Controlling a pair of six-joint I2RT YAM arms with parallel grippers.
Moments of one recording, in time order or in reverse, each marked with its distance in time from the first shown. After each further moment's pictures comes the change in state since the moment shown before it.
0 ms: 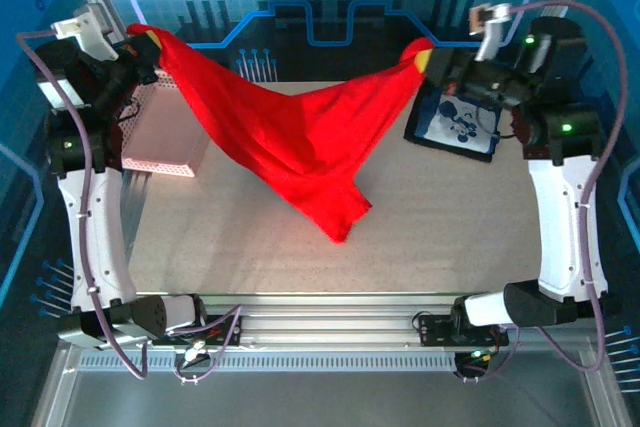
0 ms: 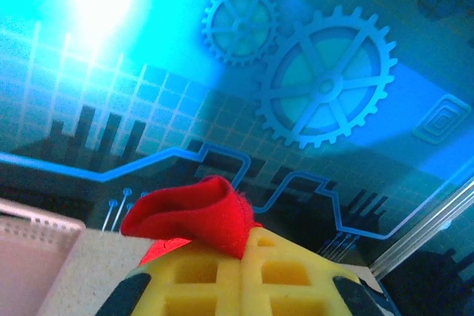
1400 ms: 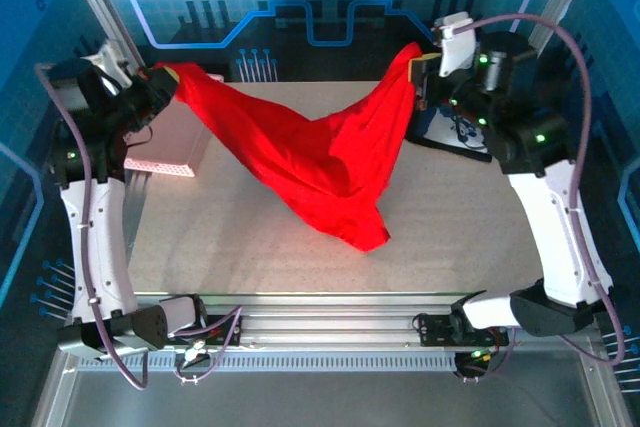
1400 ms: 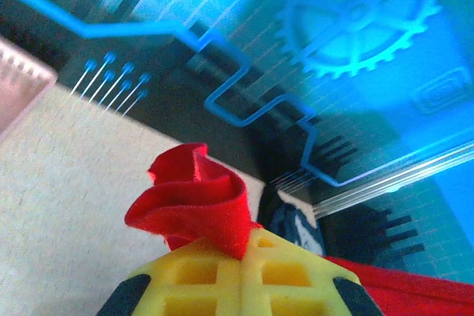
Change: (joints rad) left arm -0.005 -0.053 -0.075 -0.234 0.103 -0.205; right arm 0.190 -0.032 -0.029 -0.015 0.604 -0.408
